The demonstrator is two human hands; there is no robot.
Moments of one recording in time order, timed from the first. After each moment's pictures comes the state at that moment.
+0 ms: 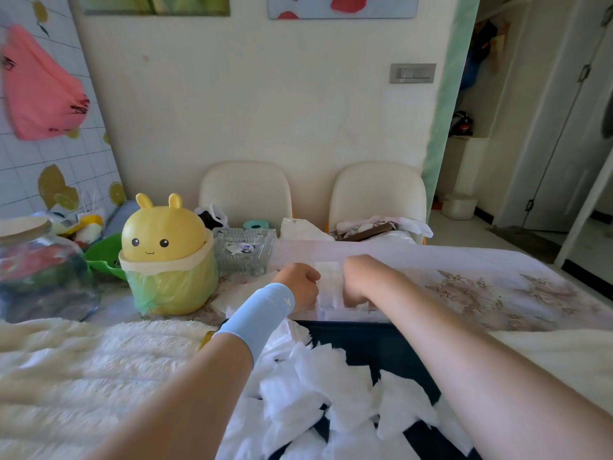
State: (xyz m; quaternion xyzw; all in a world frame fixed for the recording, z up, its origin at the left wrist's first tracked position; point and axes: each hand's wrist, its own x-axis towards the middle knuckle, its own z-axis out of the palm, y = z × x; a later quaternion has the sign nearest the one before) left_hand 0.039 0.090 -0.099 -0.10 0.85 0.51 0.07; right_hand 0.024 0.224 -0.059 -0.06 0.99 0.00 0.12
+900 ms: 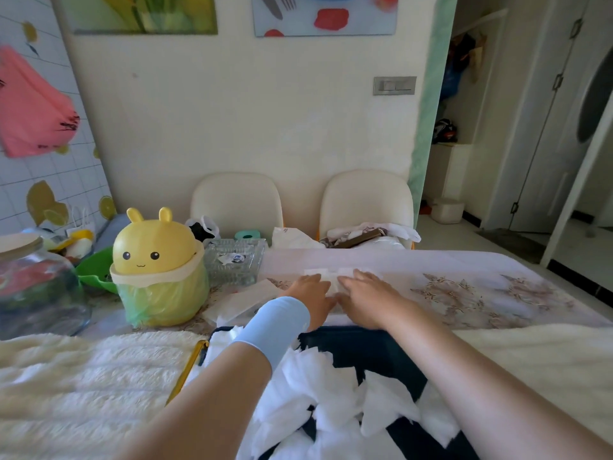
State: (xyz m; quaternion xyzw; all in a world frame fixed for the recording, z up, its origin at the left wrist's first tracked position) left_hand 0.042 0.123 -0.101 0.10 0.99 0.09 0.03; right_hand 0.042 0.271 -0.089 -0.14 0.99 -0.06 0.05
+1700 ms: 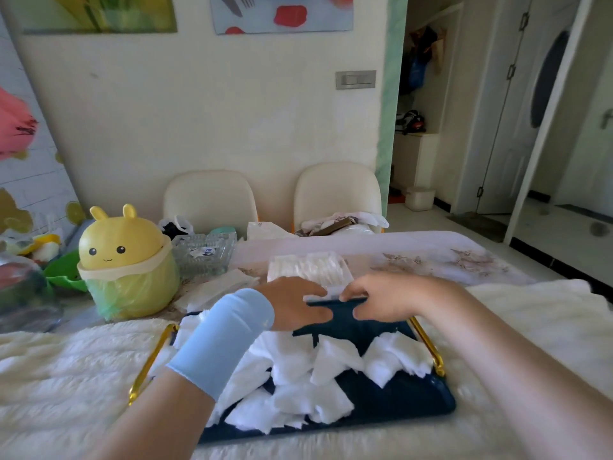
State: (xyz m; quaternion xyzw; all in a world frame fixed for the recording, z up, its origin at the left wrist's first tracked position) left_hand 0.151 0.158 -0.034 0.15 0.97 0.11 0.15; right_hand 0.130 0.355 -0.042 -0.15 0.97 -0.08 0.17
